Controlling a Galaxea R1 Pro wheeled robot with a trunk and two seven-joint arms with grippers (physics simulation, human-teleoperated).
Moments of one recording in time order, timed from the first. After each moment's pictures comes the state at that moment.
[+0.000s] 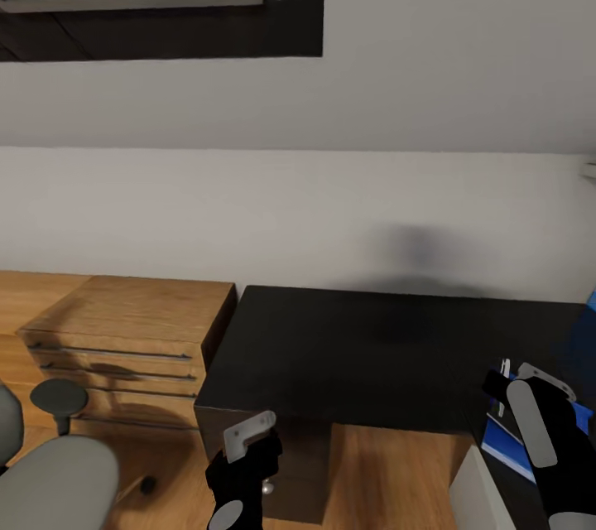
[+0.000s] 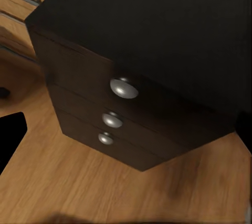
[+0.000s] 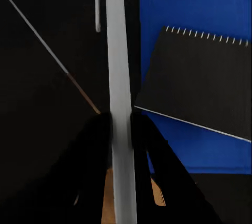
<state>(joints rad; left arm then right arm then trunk) -0.08 -0.05 -0.71 -1.62 0.65 0.27 1.09 -0.43 -0.18 -0.31 -1.26 -0.55 0.75 -0.58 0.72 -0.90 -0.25</state>
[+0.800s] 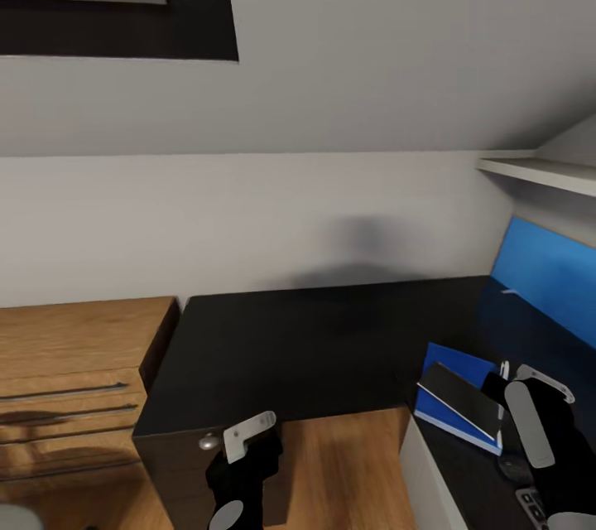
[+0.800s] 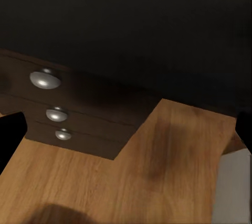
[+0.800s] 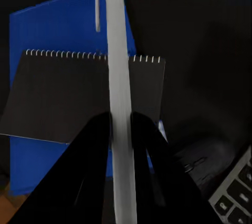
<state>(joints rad) -0.08 -0.05 -0.71 -1.62 0.65 0.27 1.09 -0.43 -0.18 -0.31 -1.24 -0.54 0.75 -0.57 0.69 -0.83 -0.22</state>
